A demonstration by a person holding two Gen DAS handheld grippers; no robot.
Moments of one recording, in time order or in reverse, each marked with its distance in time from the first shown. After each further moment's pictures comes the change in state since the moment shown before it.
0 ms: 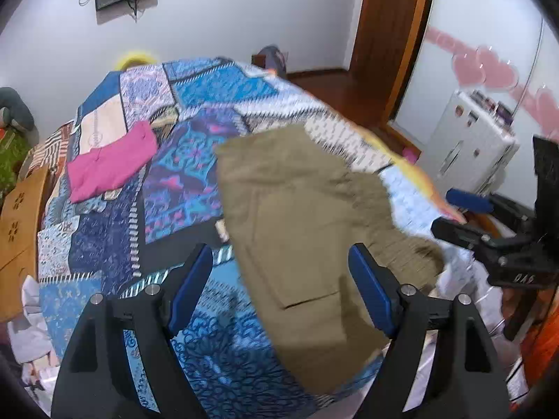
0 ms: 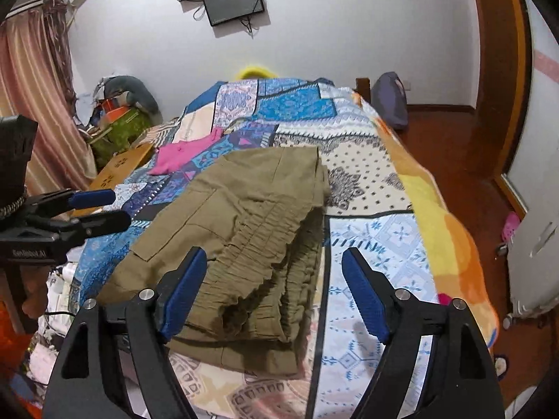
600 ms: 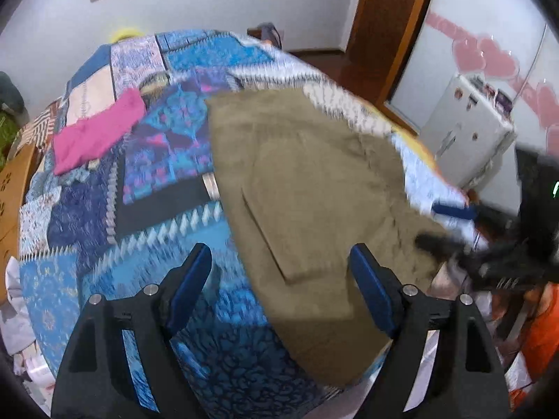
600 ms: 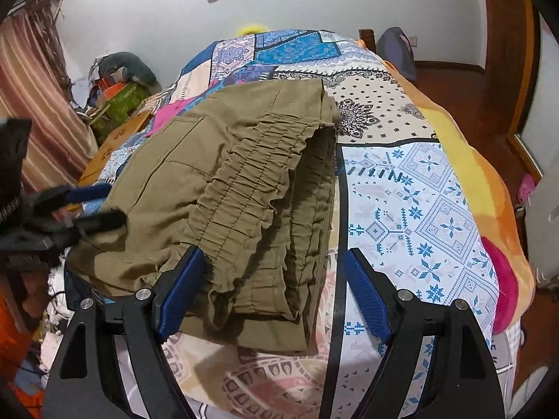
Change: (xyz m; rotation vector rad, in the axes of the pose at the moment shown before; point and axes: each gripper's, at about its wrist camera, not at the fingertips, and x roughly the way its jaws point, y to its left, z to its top) left arm 0.019 0.005 -0.022 -0.026 0.044 -0.043; right arm 0.025 -0.006 -0.041 0.053 0.129 0.040
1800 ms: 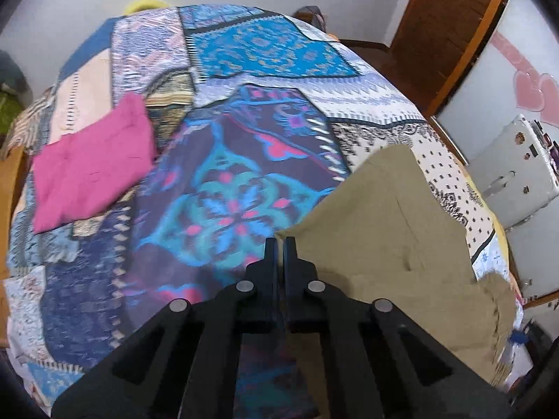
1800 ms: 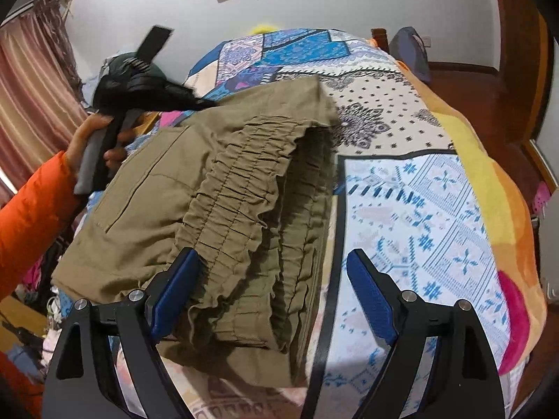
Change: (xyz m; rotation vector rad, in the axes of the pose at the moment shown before) left arm 0.140 0.105 0.135 -0.110 0.115 0.069; right arm 0.019 -0.018 0.024 -0.019 -0.008 0.031
